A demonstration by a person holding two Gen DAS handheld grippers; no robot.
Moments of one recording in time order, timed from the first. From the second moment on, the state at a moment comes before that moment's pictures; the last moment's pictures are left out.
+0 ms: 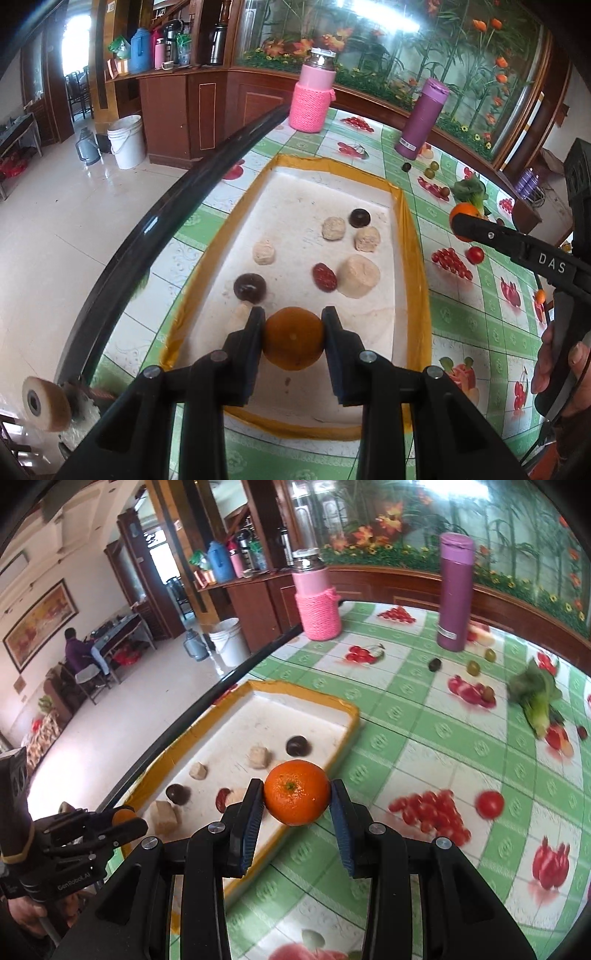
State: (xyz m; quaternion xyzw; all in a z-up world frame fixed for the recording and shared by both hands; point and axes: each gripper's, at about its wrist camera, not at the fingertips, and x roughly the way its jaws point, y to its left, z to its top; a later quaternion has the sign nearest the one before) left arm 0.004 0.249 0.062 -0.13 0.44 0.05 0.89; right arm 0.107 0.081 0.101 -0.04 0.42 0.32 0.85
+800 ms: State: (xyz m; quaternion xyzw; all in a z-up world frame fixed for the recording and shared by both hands) left arm 0.114 0.269 0.036 -0.13 0.47 0.06 0.87; right arm 0.191 0.150 0.066 -0.09 0.44 0.30 0.84
